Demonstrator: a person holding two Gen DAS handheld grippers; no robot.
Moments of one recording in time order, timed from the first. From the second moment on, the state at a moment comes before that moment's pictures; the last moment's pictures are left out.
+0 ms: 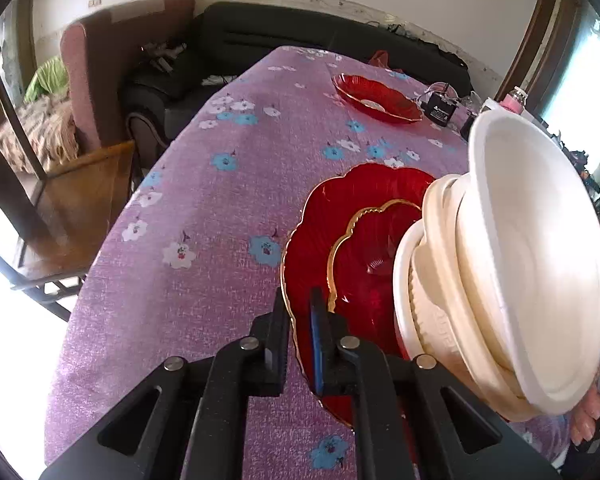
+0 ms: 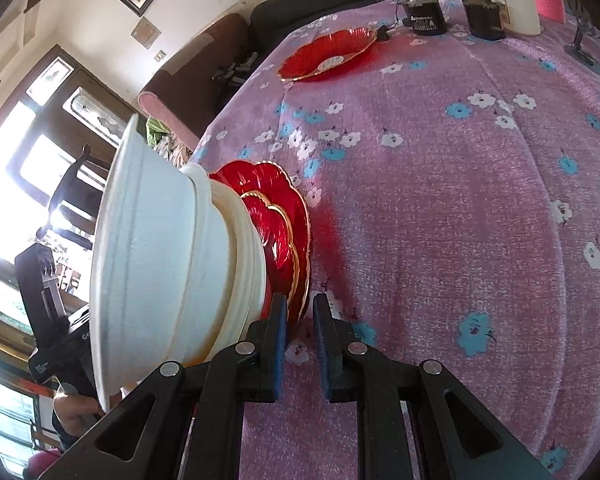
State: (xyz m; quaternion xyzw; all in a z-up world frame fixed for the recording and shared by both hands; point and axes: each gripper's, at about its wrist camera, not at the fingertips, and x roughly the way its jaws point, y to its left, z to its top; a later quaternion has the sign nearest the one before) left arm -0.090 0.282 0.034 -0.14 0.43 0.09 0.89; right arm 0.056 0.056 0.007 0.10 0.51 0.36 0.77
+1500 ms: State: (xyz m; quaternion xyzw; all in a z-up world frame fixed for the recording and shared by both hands) left arm -0.025 0.098 0.029 -0.04 0.43 -0.01 0.90; right arm 0.031 -0.131 0.013 0.13 0.46 0.21 0.86
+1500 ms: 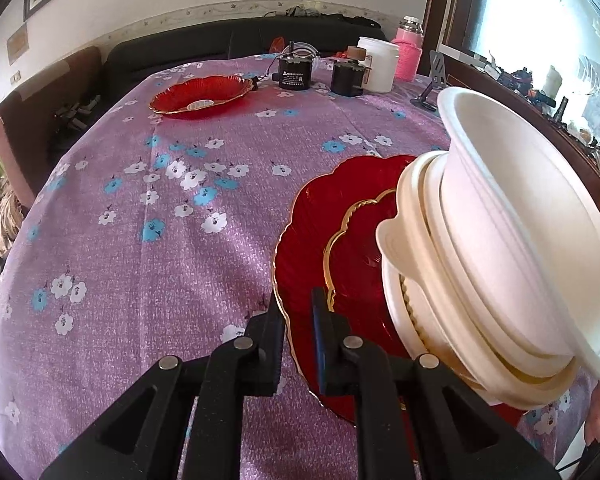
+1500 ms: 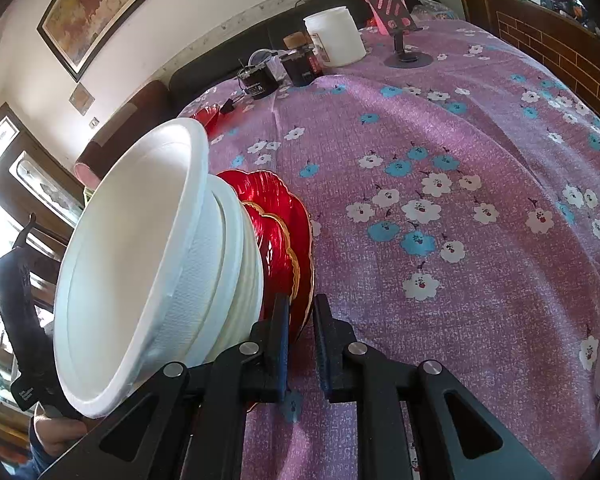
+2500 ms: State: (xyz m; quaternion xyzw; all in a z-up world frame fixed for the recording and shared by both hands) left arm -0.121 0.076 0.042 -0.01 0.33 -0.02 0.94; right arm -0.073 -0.144 0.021 0.10 0.35 0.15 0.92
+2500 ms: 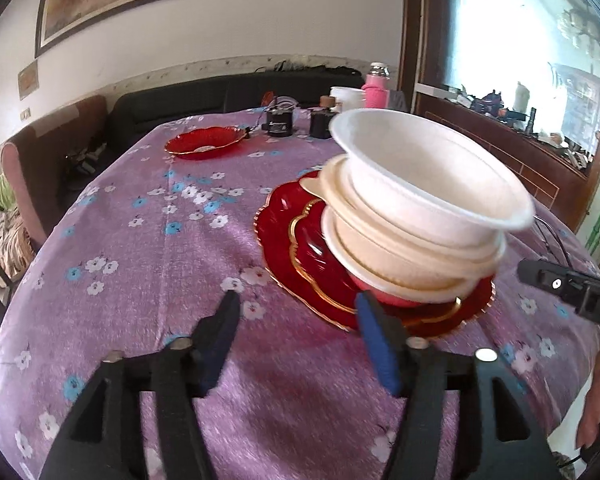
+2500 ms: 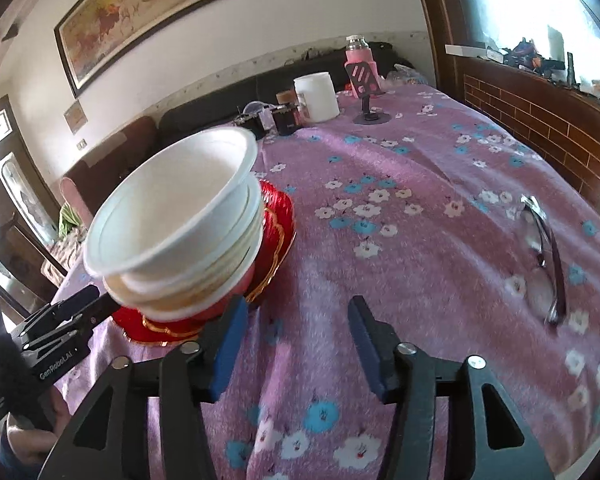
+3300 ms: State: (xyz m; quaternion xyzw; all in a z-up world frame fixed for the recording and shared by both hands) left arm -0.129 0.088 0.056 -0.02 0.26 -0.07 0.96; right arm -0.040 -0.173 -0.005 0.19 0.35 0.07 0.91
